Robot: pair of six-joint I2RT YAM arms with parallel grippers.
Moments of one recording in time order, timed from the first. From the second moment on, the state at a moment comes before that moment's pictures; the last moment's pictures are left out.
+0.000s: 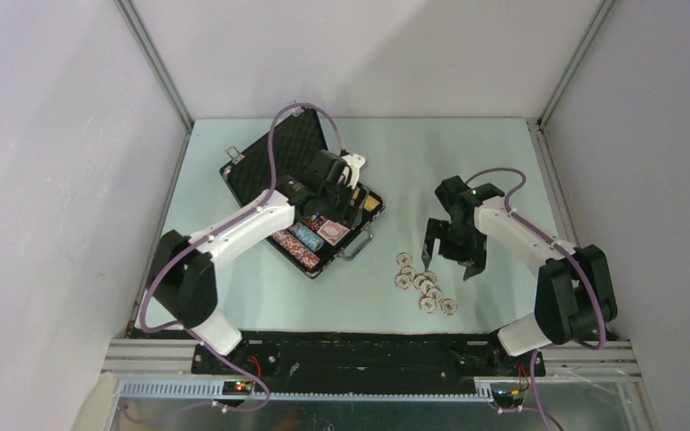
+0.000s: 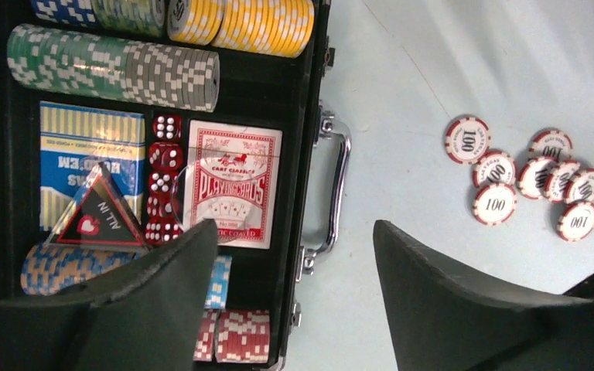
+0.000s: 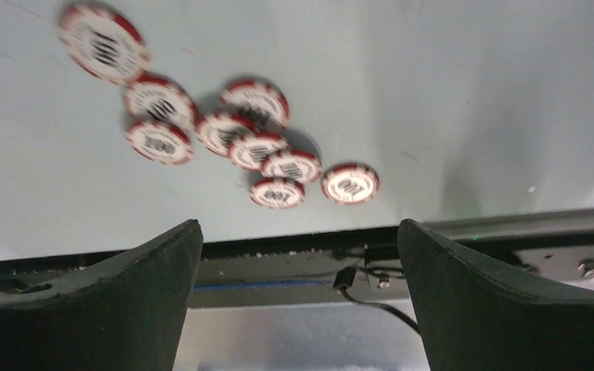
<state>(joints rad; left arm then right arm) -0.67 1.64 1.31 -0.53 0.04 -0.10 0.40 1.50 1.09 -1.09 -0.04 0.65</state>
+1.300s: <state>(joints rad) -0.84 1.52 1.05 -0.38 0.12 -0.19 0.57 1.52 0.77 -0.86 -0.11 0.84</state>
